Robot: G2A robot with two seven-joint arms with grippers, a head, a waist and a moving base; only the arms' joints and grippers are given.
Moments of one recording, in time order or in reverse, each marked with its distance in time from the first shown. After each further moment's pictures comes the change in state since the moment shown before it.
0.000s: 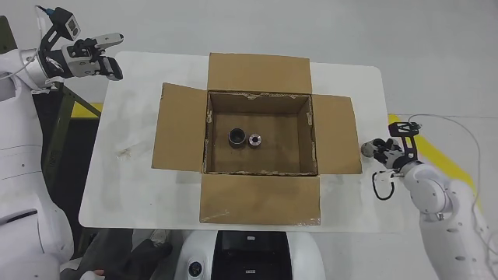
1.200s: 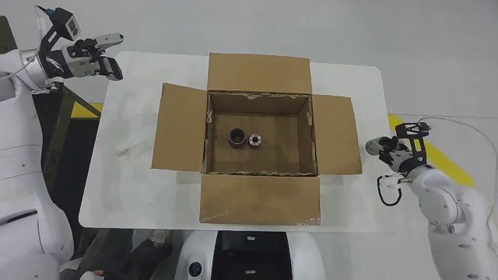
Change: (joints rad) left arm 0.000 0.000 0.000 0.000 0.000 0.000 0.000; right arm -0.119 0.013 0.074 -0.189 0.011 -0.009 -0.024
